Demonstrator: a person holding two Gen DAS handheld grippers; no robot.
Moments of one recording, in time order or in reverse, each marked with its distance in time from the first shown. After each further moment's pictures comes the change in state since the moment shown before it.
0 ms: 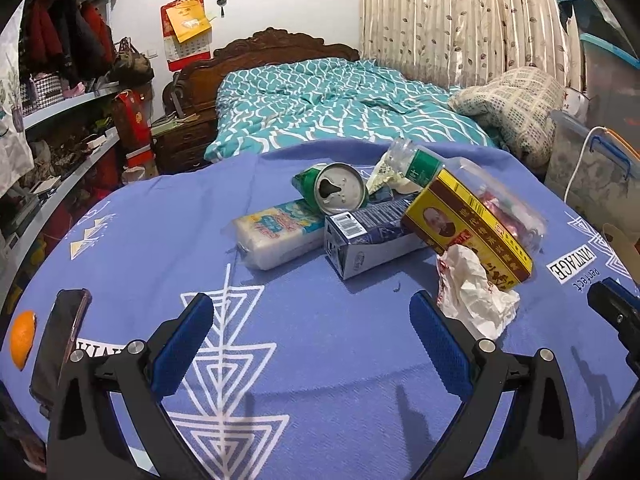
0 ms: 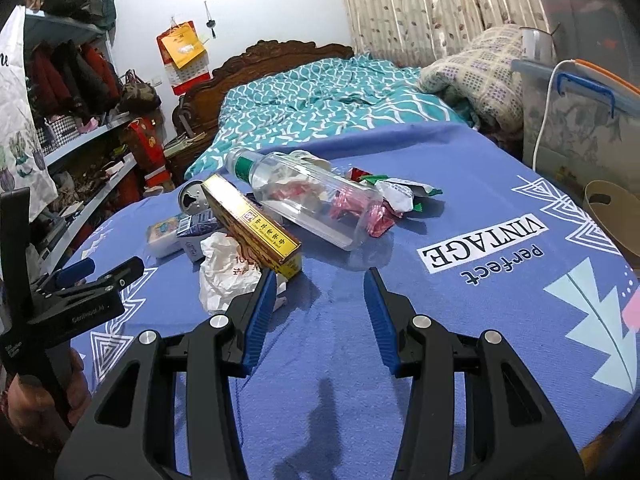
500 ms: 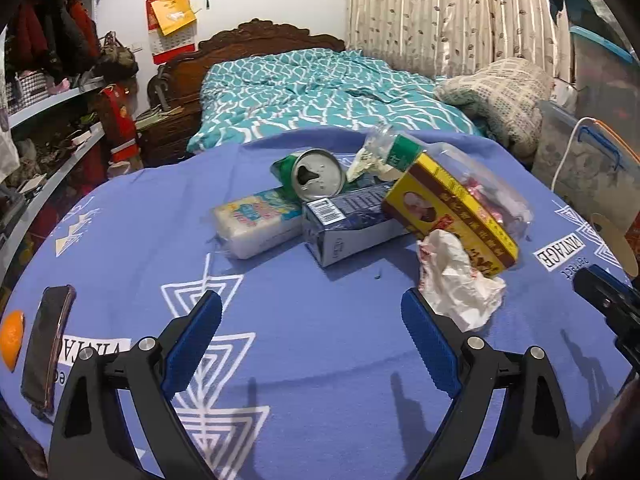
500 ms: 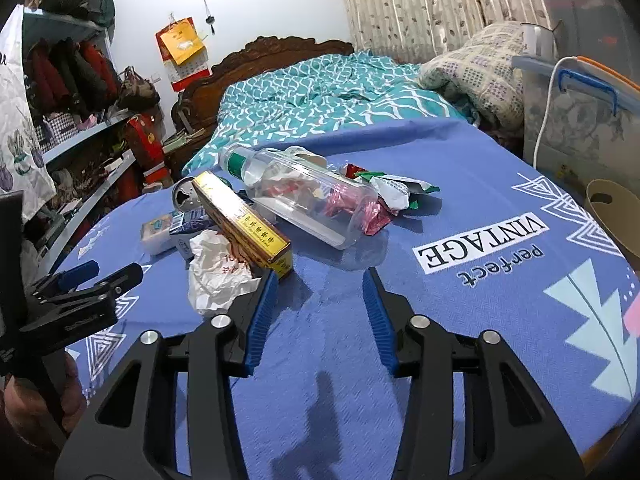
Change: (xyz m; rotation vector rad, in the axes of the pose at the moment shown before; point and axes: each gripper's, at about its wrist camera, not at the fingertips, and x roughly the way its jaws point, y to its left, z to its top) left arm 0.004 -0.010 -0.002 0.021 0.032 -0.059; right arm 0.009 -0.009 0.003 -0.005 0.017 0.007
